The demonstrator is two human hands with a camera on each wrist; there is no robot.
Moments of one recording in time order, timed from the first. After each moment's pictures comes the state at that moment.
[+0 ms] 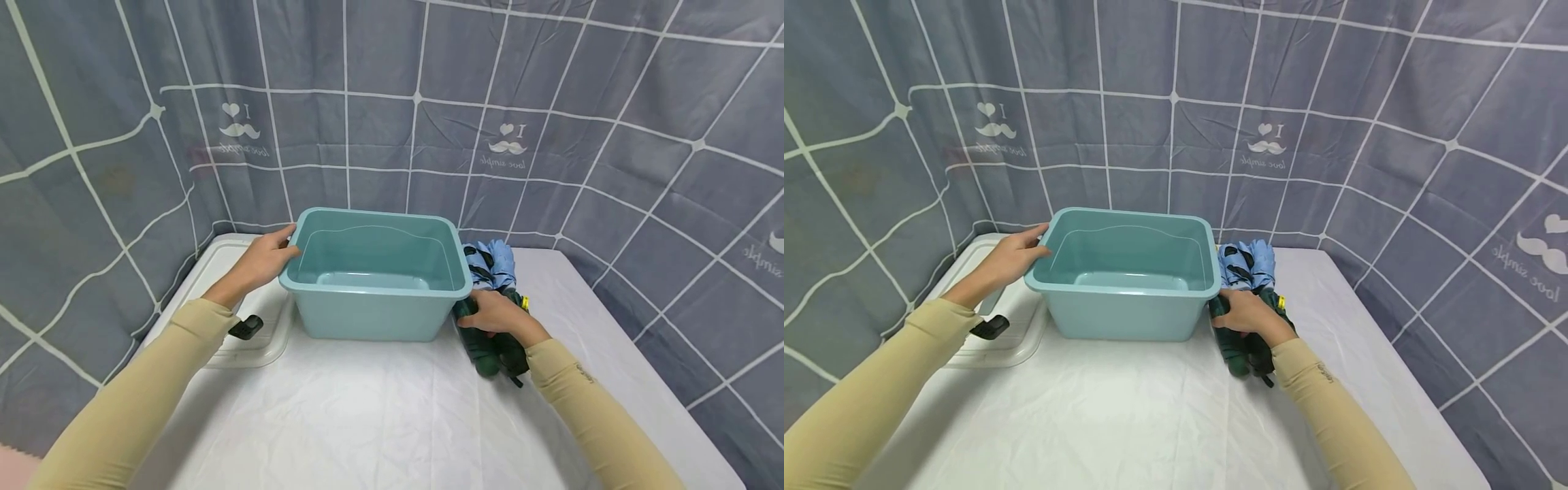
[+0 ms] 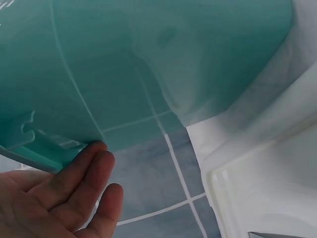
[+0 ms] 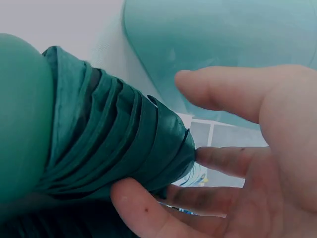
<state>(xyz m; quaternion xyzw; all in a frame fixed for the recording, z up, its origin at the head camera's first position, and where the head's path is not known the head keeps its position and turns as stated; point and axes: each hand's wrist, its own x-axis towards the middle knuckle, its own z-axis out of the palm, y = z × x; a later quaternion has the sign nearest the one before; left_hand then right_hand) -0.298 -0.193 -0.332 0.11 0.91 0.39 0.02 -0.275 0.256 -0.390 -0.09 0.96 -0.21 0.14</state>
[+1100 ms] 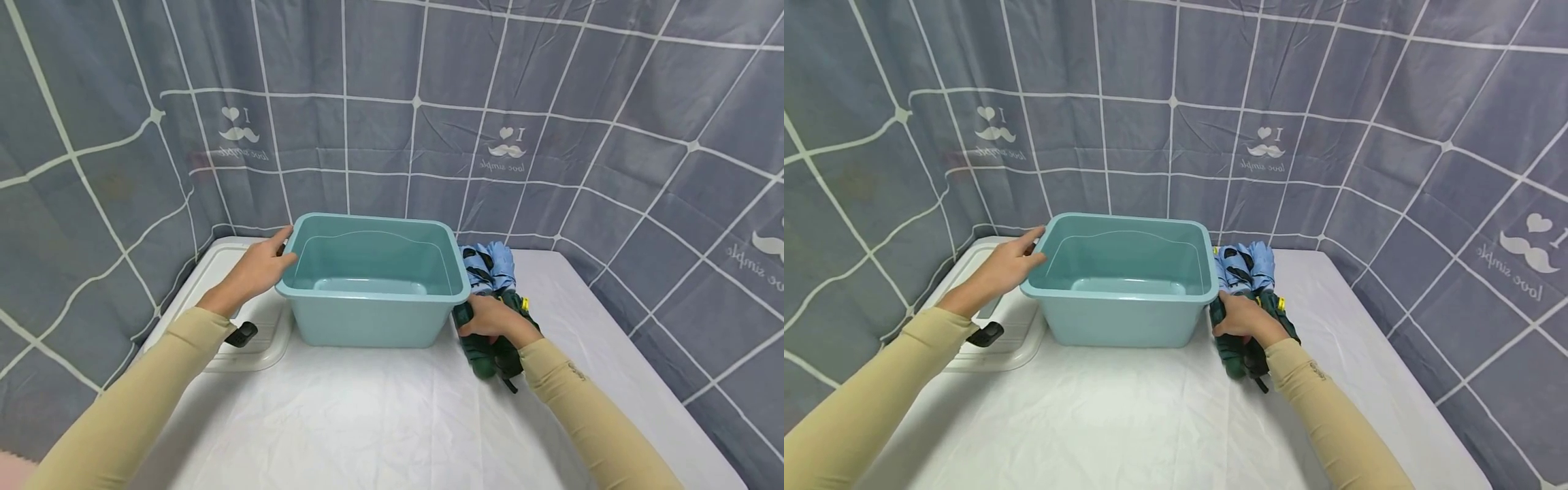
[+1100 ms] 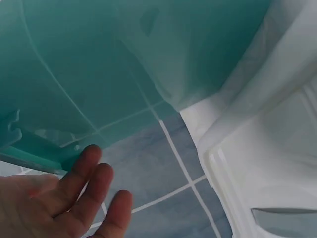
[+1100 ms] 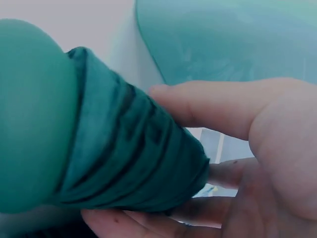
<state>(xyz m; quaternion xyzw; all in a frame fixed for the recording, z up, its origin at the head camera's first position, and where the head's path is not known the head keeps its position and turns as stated) -0.292 -0.197 -0.334 0.11 0.93 0.35 0.02 -0.278 0.246 -0.400 -0.05 0.96 -0.20 0.17</state>
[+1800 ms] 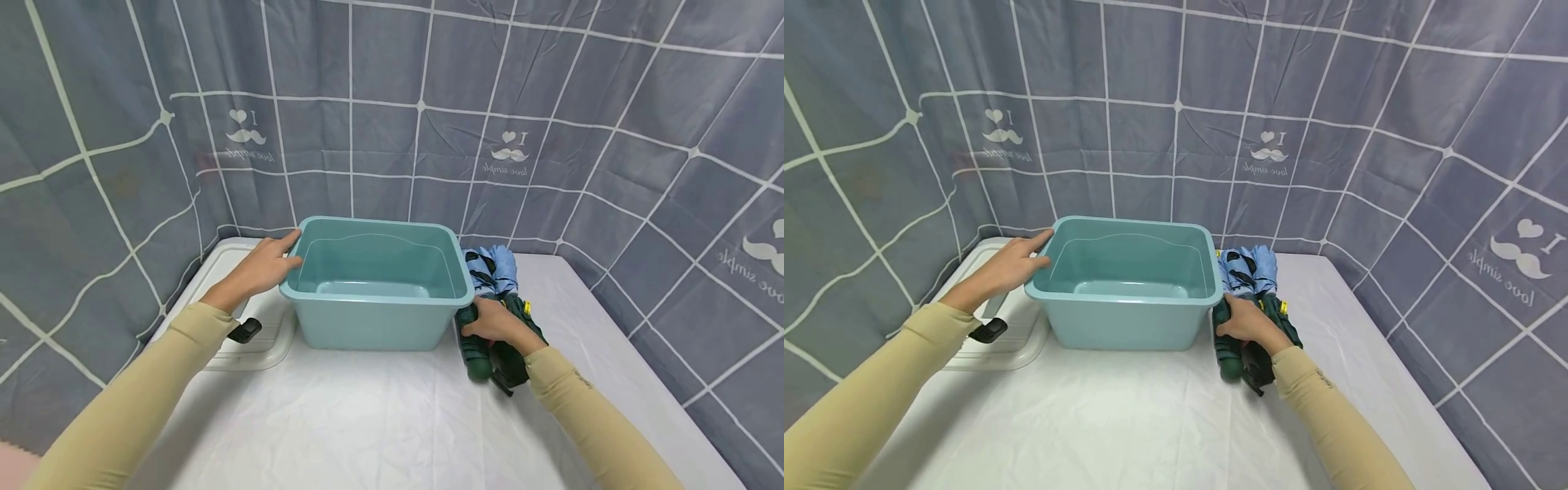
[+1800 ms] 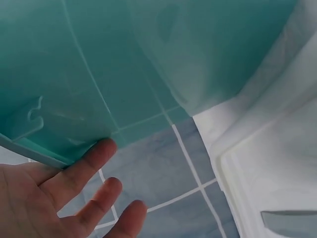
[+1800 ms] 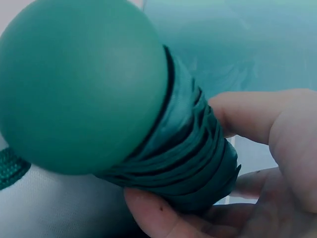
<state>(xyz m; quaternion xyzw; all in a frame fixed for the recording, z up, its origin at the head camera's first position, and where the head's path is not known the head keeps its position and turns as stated) -0.285 -0.197 -0.323 0.14 0.95 0.27 0.01 -0.270 0.252 -0.407 -0.05 0.96 -0.26 0.12</state>
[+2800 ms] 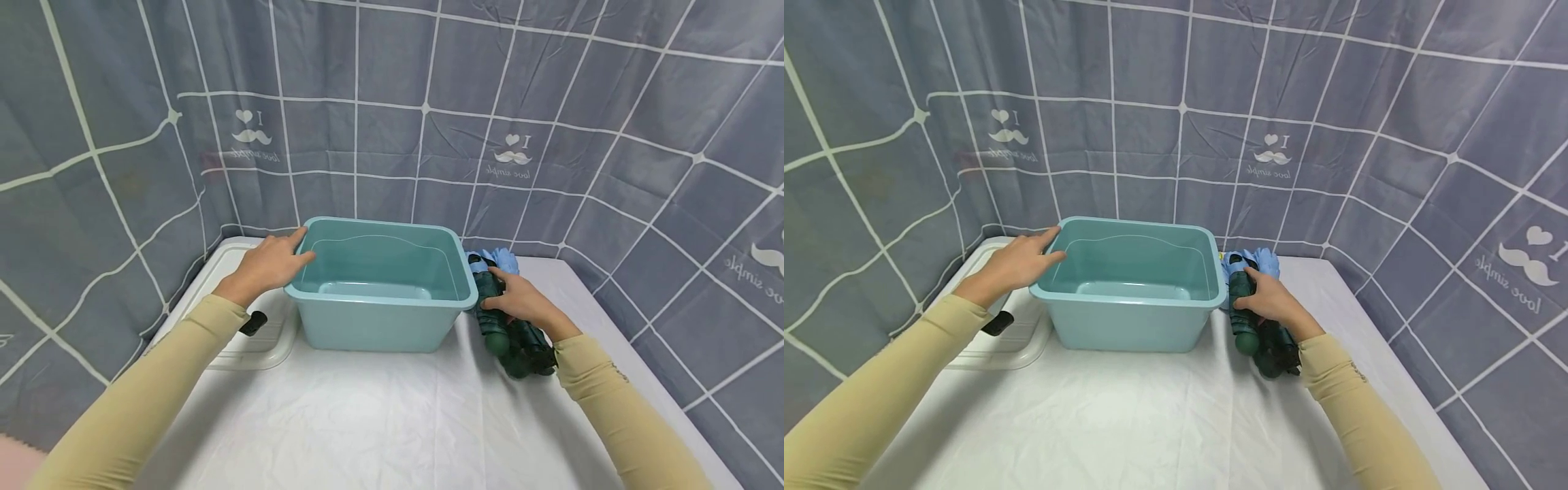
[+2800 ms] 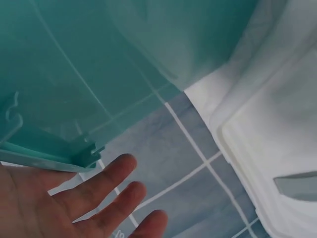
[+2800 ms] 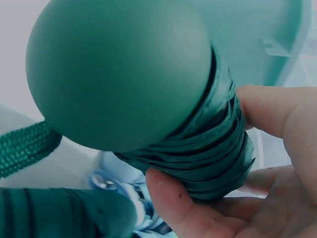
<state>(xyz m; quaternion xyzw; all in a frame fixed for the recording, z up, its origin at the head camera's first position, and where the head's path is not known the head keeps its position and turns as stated) -0.290 -0.189 -0.319 0.10 0.98 0.18 0.00 -0.269 0.278 -0.348 -0.06 0.94 -0.32 0.10</state>
